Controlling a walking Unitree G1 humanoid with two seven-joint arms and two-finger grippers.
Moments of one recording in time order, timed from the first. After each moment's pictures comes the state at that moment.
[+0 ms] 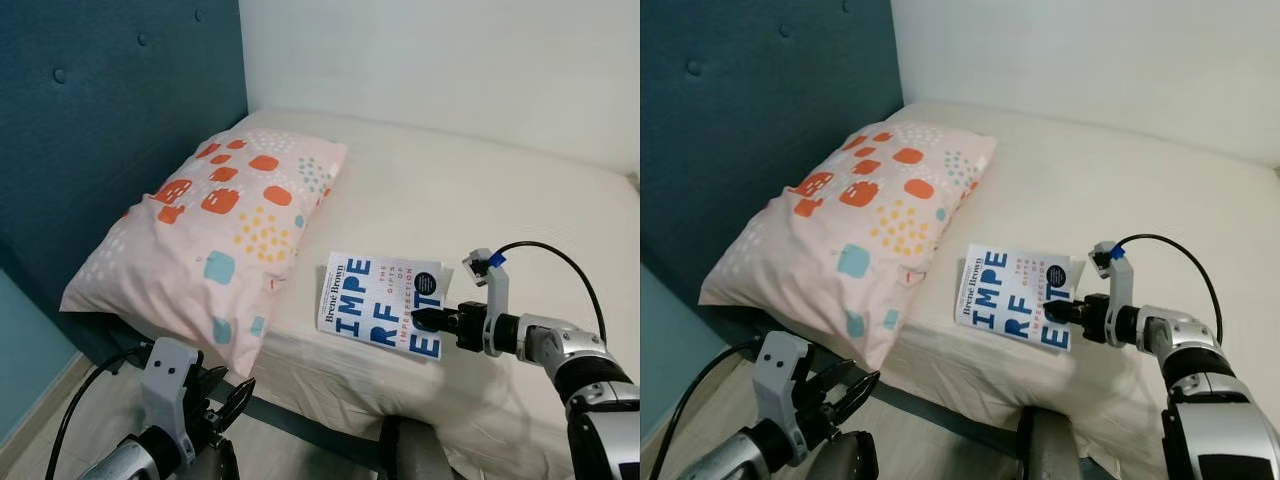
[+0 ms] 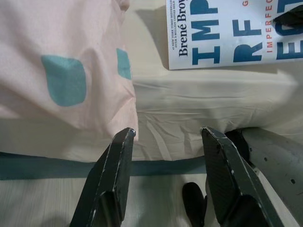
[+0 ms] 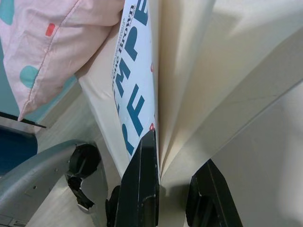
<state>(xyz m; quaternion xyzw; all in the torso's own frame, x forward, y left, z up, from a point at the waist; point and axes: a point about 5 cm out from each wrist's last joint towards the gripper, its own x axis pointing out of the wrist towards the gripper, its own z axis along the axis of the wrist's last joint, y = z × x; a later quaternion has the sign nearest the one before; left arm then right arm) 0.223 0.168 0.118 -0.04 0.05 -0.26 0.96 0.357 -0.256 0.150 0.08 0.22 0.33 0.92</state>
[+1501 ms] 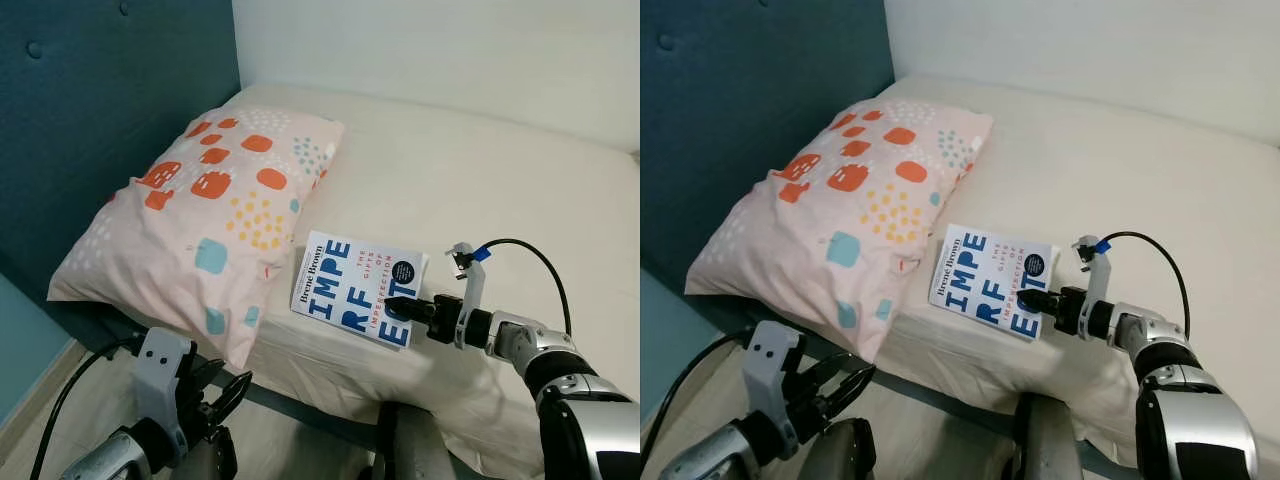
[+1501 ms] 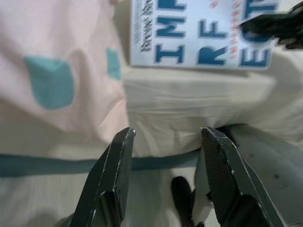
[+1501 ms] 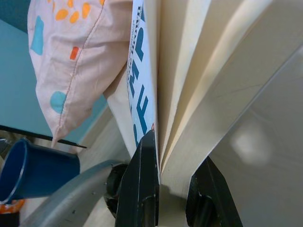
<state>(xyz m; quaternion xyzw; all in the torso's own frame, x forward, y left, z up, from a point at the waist) 0.219 0.170 0.140 -0.05 0.04 -0.28 0.96 0.364 -0.218 0.145 0.18 0.19 0.37 0.89</state>
